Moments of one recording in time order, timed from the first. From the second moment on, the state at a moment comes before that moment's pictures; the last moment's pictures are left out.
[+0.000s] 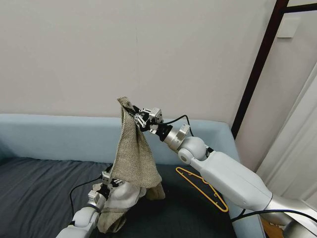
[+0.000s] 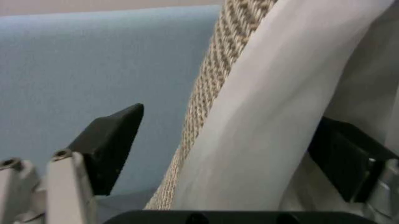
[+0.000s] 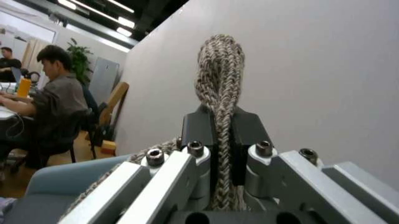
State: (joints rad) left arm 0.83 -1.16 -0.21 -1.03 -0.41 -0.47 0.21; right arm -0.15 1.14 -0.47 1.50 0.76 0.35 -0.27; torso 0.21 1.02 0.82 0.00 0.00
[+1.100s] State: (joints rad) left arm 0.90 -1.02 -0.34 -1.39 -0.61 -0.49 0.03; right arm -0.20 1.09 -0.36 1.44 0.68 0.34 -0.11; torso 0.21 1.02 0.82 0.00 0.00
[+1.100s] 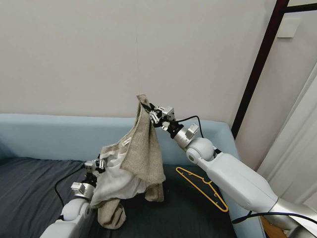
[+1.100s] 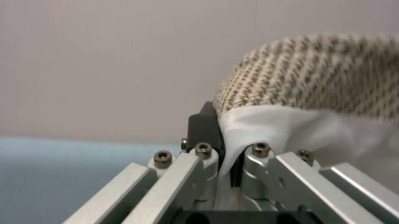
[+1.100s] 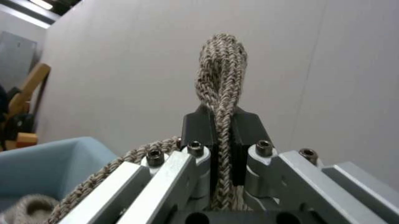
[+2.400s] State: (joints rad) left arm 1.50 -1.09 -0.35 -1.53 -0.24 -0.61 0.08; right arm -0.49 1.12 -0.35 1.41 0.52 0.42 -0.03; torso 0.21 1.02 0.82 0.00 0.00
